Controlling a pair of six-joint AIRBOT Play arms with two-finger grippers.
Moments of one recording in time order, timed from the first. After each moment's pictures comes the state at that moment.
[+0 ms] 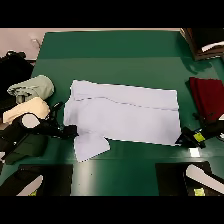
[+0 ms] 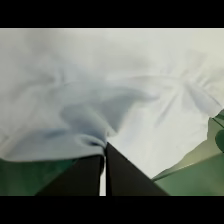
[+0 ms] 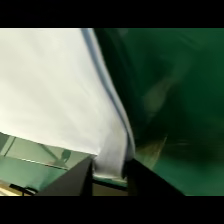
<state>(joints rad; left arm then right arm) -0.20 -0.86 0.50 1.00 -1.04 -1.59 -0.55 -1.14 0.54 -1.23 1.43 1.36</state>
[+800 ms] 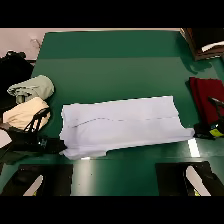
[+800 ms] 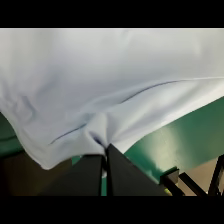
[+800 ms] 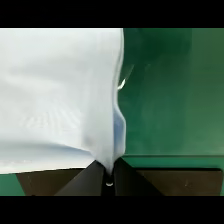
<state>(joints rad) -0.20 -0.48 0.58 1.12 -1.44 -1.72 -0.39 -0.78 0.75 -1.46 1.58 1.38</state>
